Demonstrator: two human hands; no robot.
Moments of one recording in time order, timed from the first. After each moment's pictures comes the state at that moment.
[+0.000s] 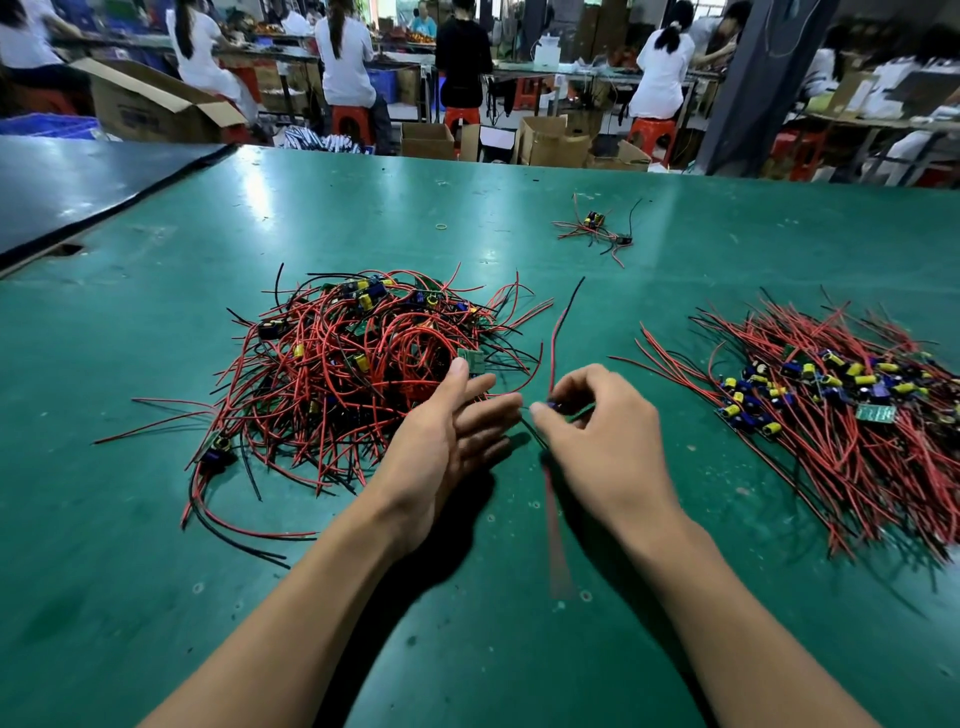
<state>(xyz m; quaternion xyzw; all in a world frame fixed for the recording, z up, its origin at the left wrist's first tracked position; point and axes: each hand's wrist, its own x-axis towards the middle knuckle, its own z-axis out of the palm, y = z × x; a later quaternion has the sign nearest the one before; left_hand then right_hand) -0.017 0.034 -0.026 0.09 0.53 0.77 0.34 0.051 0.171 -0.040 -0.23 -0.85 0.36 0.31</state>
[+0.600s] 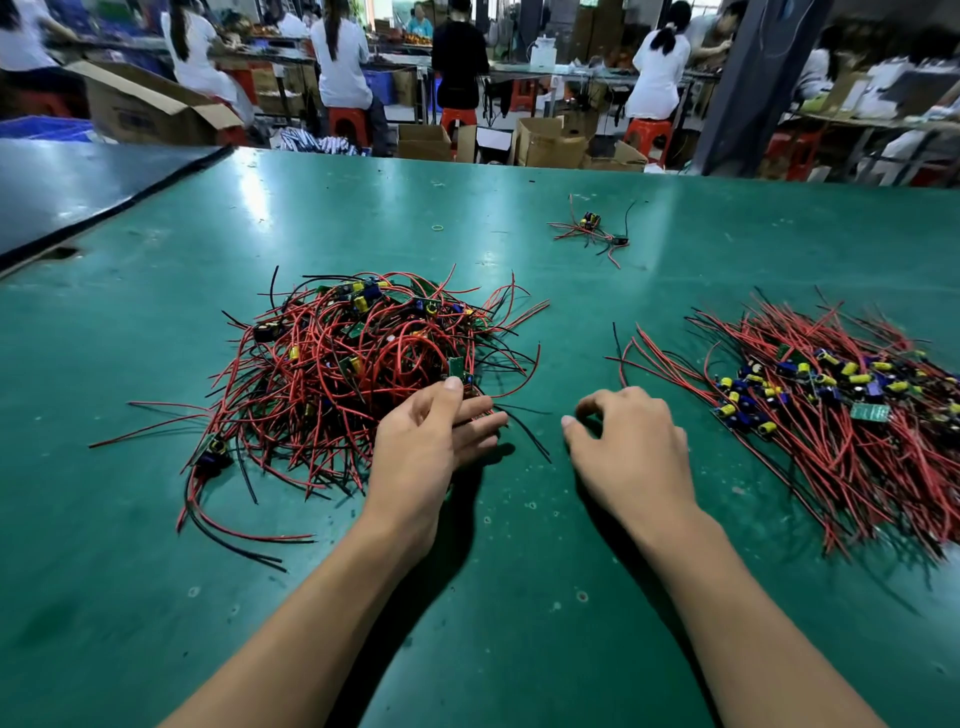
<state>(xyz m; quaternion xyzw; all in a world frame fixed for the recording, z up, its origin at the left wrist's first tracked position) -0.013 0.039 -0.035 0.04 0.53 0.82 0.20 0.059 0.193 -0.043 -0.34 -0.92 0.14 0.17</state>
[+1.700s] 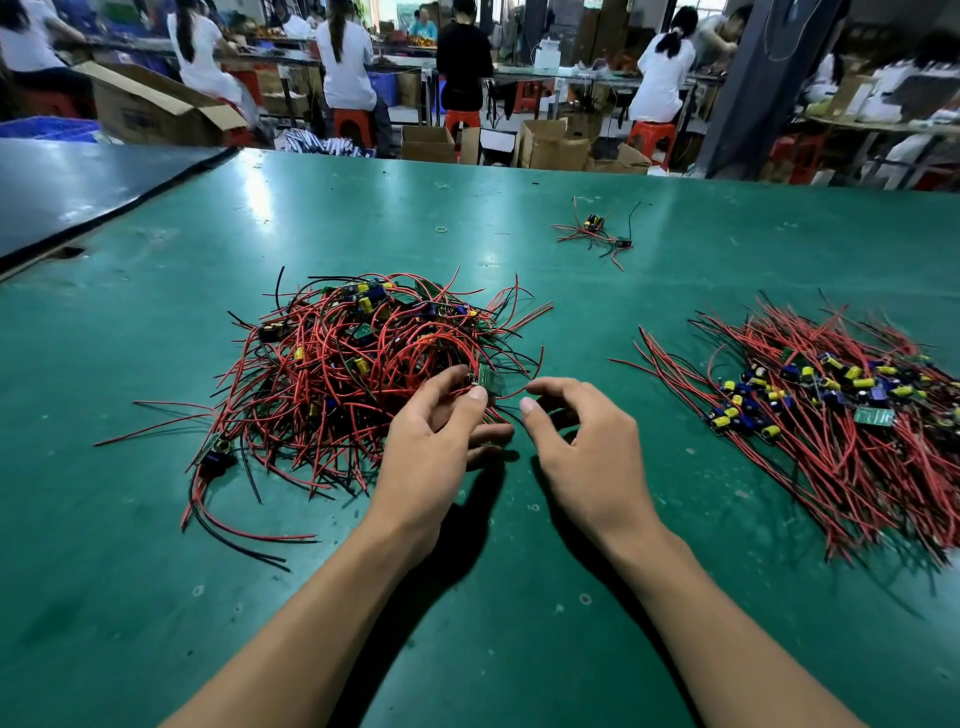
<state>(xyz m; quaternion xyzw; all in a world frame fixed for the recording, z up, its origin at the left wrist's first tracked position) -0.013 0.037 -0.037 0.10 0.56 0.80 0.18 0.046 0.163 -0.053 -0.17 -0.83 0.40 0.34</state>
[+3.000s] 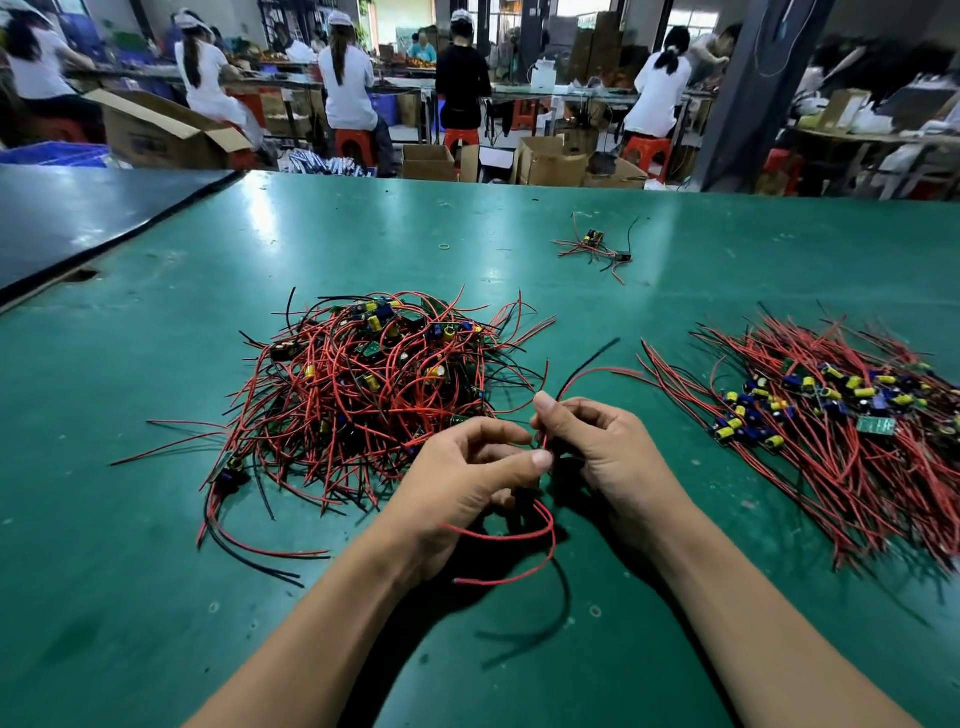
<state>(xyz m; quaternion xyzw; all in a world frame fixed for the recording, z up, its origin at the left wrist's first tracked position) -0.009 0.030 -0.033 0.17 0.58 0.73 0.33 0.052 0.174 -0.033 -0.17 -0.62 0.75 0.14</state>
